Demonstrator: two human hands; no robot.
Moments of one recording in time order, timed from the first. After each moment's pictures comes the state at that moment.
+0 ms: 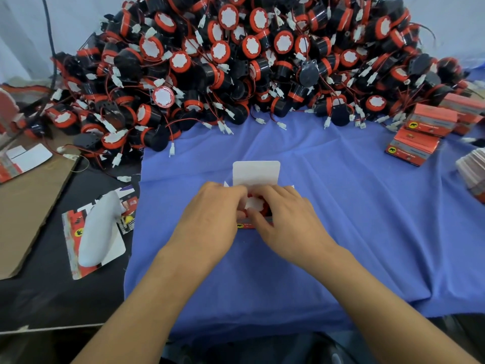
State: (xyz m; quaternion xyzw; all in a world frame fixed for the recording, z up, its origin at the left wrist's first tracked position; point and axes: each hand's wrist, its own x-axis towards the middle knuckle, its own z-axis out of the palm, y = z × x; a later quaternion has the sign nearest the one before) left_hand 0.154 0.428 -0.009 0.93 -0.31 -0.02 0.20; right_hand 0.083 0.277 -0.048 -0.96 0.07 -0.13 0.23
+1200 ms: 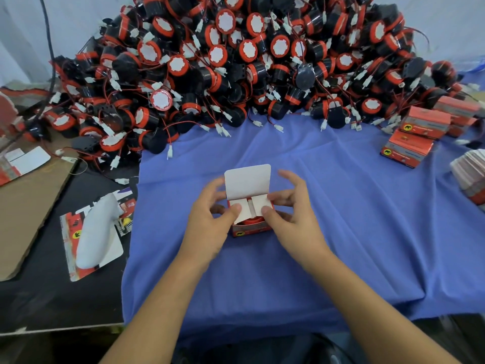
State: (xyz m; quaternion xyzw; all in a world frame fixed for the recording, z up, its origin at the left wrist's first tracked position) left_hand 0.156 0.422 -0.063 0.74 -0.17 -0.07 0.65; right_hand 0.078 0.266 -0.074 -0.74 0.14 -0.20 0.63
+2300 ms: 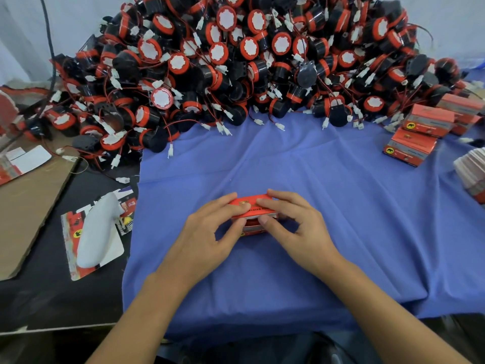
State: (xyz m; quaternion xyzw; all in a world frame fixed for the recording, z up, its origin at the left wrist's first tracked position) left_hand 0.153 0.450 -0.072 0.83 -0.38 0.05 0.41; right_hand 0.068 0.248 -0.091 -0.84 0.03 -0.22 0.50
